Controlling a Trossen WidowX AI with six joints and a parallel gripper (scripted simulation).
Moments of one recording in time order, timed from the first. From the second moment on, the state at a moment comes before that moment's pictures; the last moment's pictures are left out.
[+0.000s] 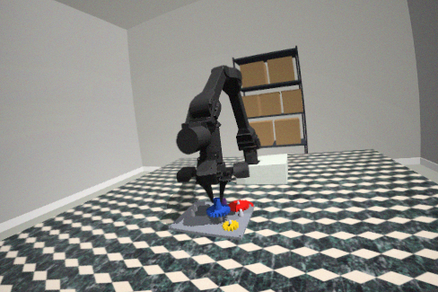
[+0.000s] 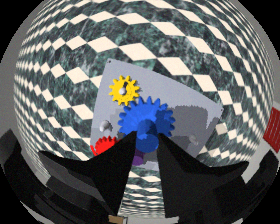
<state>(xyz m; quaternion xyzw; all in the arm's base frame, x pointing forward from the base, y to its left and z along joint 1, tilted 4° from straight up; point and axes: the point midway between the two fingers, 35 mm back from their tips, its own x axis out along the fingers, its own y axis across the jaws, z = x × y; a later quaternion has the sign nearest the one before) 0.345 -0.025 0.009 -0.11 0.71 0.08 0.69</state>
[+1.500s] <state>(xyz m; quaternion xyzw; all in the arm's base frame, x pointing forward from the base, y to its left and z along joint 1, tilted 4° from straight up) 0.342 -0.026 -0.008 -0.12 0.71 0.10 0.69</state>
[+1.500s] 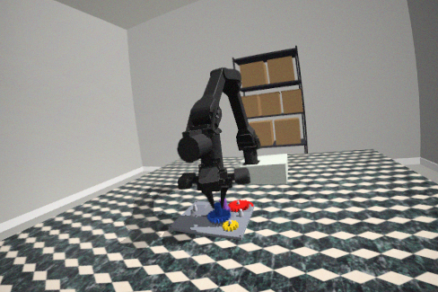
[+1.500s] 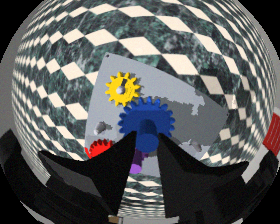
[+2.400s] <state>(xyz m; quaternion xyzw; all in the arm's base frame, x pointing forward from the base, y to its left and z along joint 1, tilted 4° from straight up) 0.340 -0.026 -0.013 -0.03 0.72 0.00 0.69</state>
